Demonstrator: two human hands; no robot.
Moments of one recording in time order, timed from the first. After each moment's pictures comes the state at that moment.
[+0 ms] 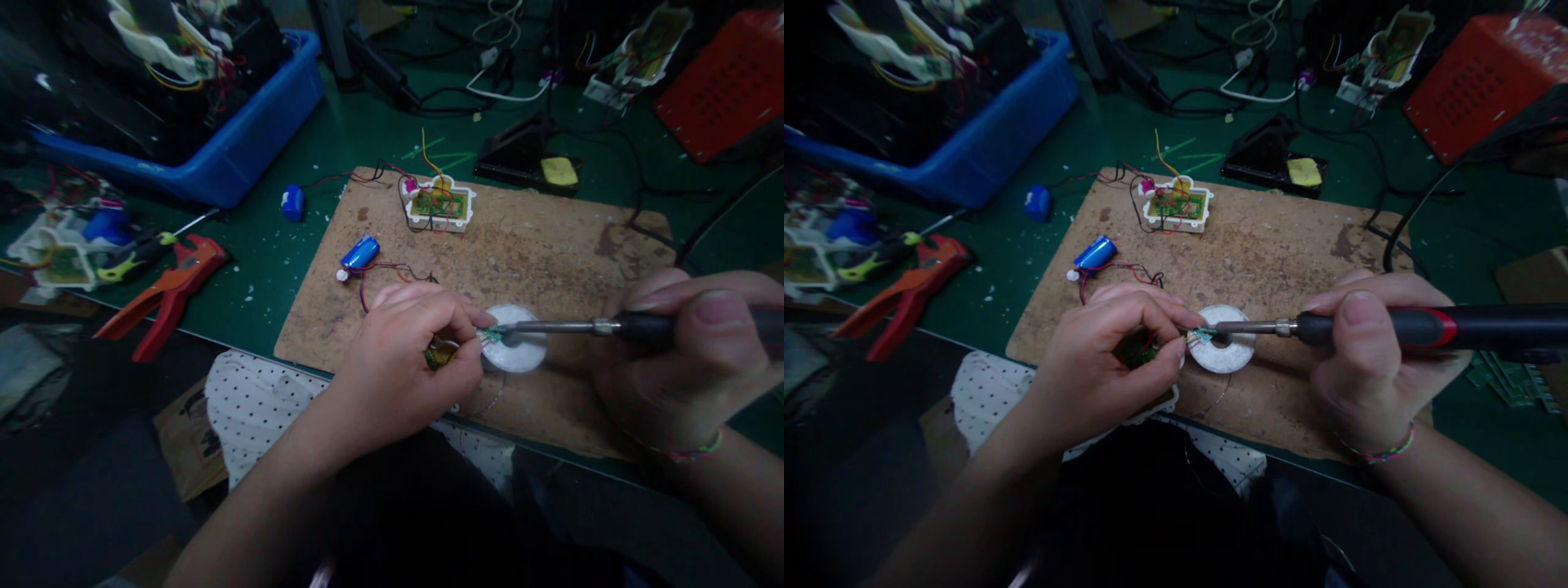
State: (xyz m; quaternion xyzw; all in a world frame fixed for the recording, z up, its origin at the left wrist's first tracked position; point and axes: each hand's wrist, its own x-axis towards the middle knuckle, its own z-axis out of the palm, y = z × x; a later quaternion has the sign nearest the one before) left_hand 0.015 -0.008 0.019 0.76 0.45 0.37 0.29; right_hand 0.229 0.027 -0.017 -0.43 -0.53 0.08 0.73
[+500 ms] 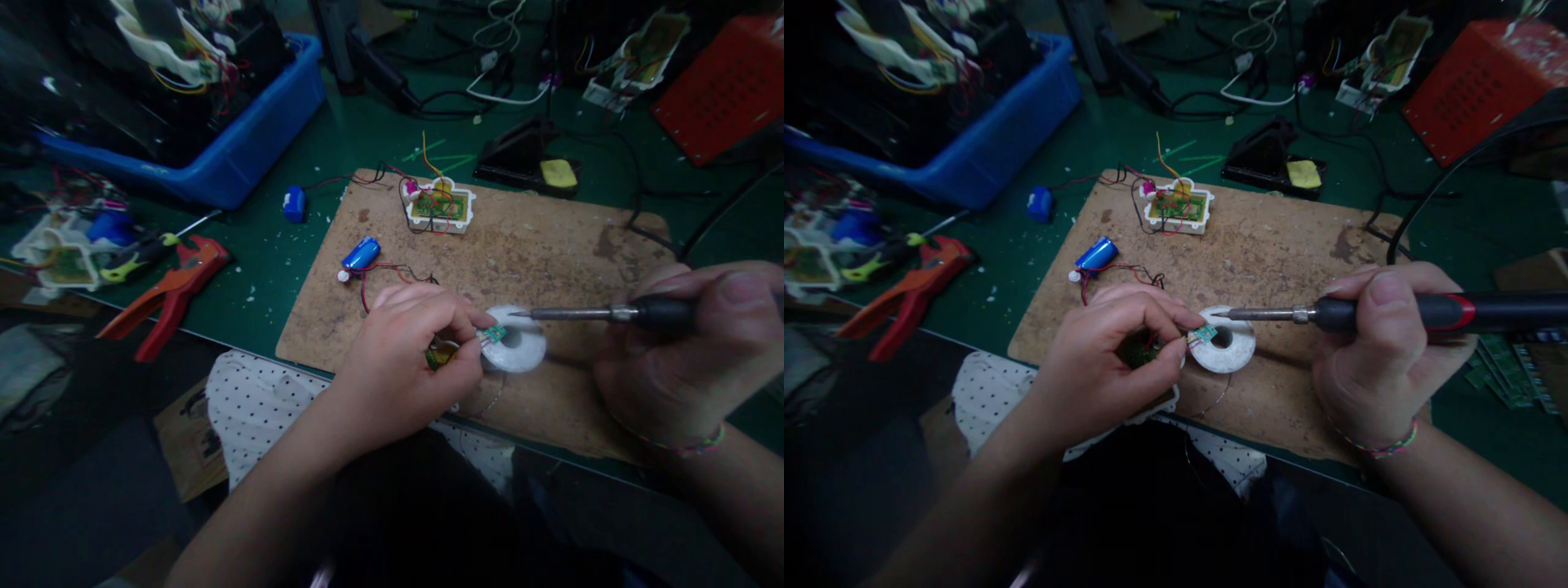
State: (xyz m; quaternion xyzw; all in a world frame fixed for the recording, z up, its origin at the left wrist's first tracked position) left_hand 0.016 -0.008 0.019 0.76 0.45 0.37 0.29; right_hand 0.232 0.035 -0.013 -0.45 -0.49 0.10 0.74
